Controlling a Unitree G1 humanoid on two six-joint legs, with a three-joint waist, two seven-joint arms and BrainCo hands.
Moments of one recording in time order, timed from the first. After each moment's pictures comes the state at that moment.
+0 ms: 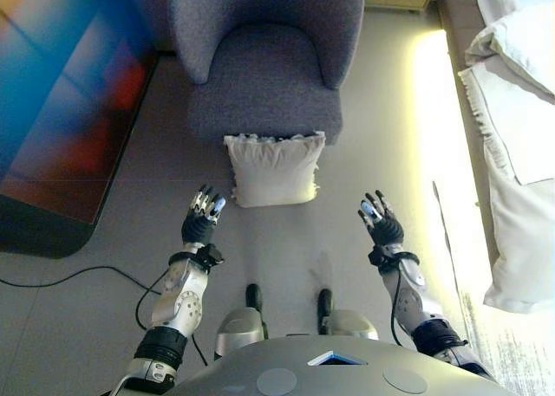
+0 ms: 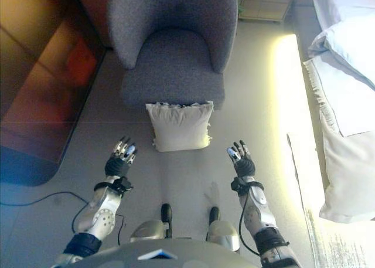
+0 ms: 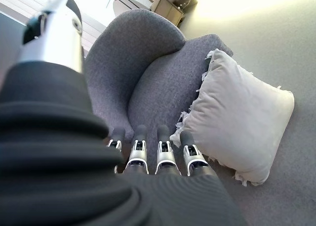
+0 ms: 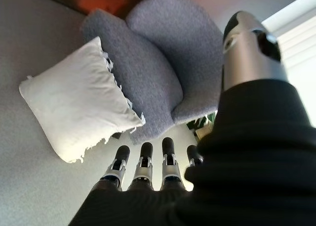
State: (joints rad) left arm 0.12 0.27 -0.19 0.31 -0.76 -0.22 0.01; right arm 0.07 -0.24 0.21 0.43 0.78 -0.21 -0.02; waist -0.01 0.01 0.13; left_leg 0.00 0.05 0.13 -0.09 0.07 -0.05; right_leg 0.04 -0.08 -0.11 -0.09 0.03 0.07
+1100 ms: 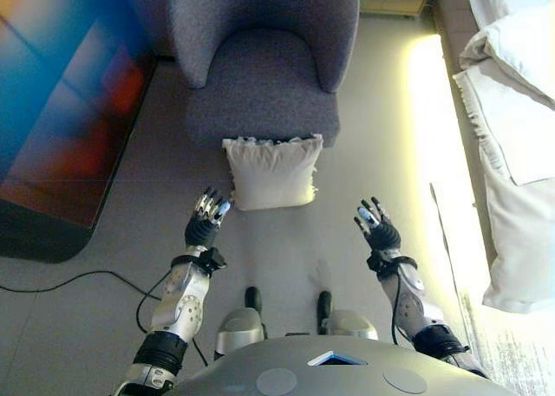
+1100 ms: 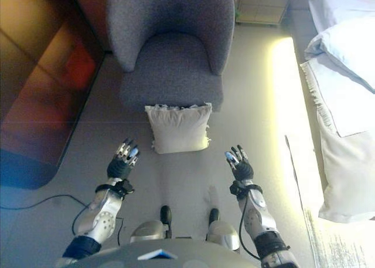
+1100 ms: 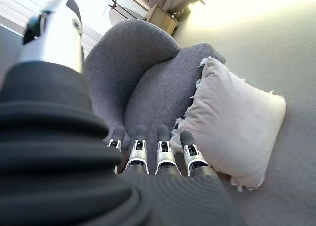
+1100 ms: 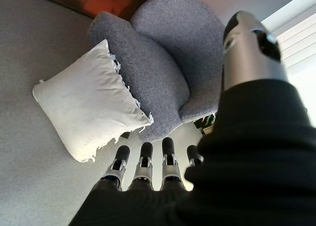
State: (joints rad) left arm 0.17 0.27 -0.20 0.29 -0.74 -0.18 -0.03; right arm 0.13 -0.24 0.21 0.38 0.82 -0.11 0.04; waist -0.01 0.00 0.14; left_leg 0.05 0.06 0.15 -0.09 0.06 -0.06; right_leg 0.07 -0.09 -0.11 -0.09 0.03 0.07
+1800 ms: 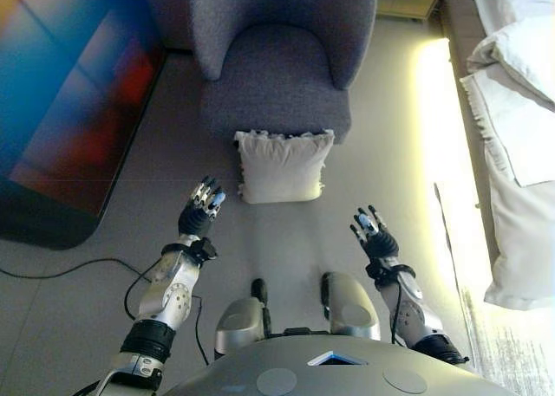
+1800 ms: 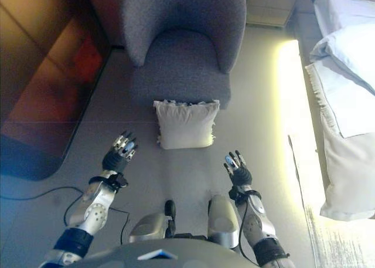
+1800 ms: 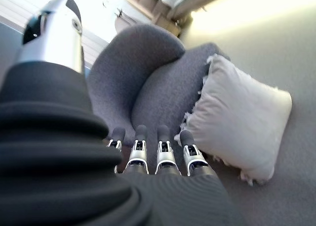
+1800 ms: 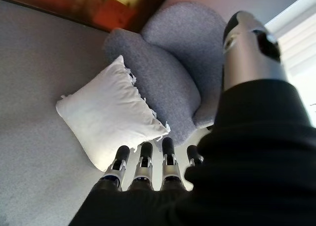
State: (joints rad) left arm 0.09 0.35 -0.19 0.28 -0.76 -0.14 -0.04; right arm 0.16 -0.21 0.21 0.37 0.87 -0.11 0.01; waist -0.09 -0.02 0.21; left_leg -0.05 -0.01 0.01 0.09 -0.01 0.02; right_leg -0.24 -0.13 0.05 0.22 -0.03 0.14
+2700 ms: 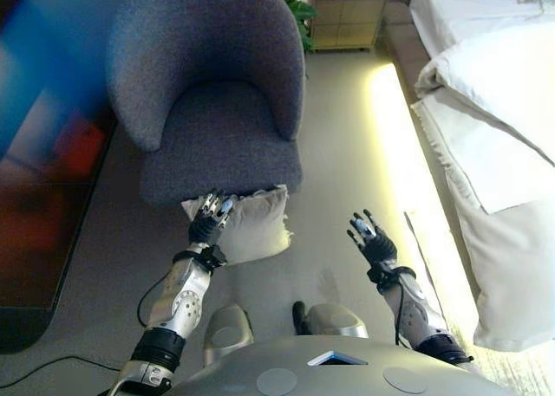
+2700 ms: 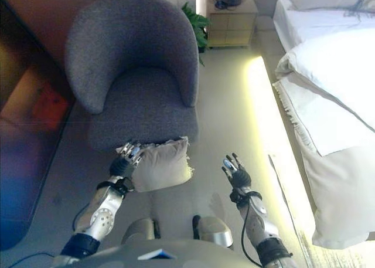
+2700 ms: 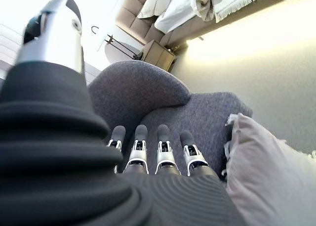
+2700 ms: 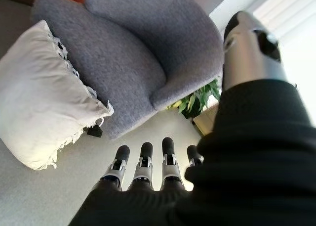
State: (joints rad) left arm 0.14 0.28 -0.20 0.25 -0.81 -0.10 0.00; right arm 0.17 -0.25 0.21 0.39 0.85 -0.06 0.08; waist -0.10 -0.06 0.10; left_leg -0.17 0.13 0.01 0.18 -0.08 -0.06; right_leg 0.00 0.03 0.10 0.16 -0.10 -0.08
